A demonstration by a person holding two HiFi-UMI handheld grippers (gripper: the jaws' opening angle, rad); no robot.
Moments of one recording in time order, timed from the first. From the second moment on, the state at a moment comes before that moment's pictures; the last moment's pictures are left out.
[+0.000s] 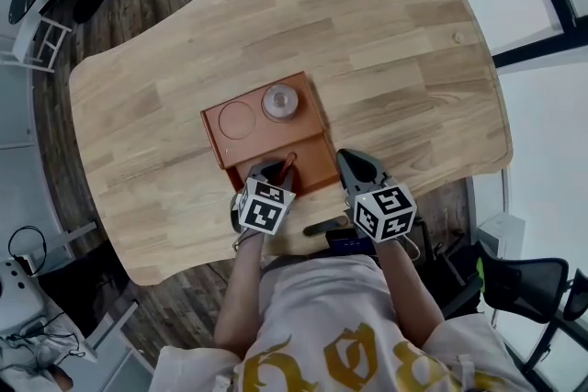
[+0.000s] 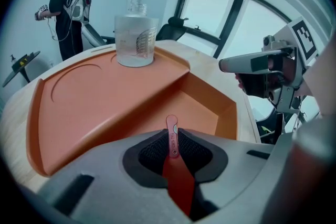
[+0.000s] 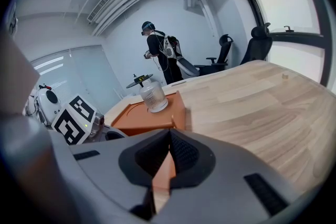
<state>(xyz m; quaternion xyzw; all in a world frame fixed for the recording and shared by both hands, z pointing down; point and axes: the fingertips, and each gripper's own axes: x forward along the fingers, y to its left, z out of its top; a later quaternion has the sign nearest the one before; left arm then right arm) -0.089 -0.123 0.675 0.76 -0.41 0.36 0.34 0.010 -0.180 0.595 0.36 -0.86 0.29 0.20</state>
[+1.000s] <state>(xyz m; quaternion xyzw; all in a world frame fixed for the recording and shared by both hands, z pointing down) -0.088 -0.122 0.679 0.75 -0.42 0.39 0.34 0.016 -0.182 0.579 0.36 -0.87 0.28 0.20</state>
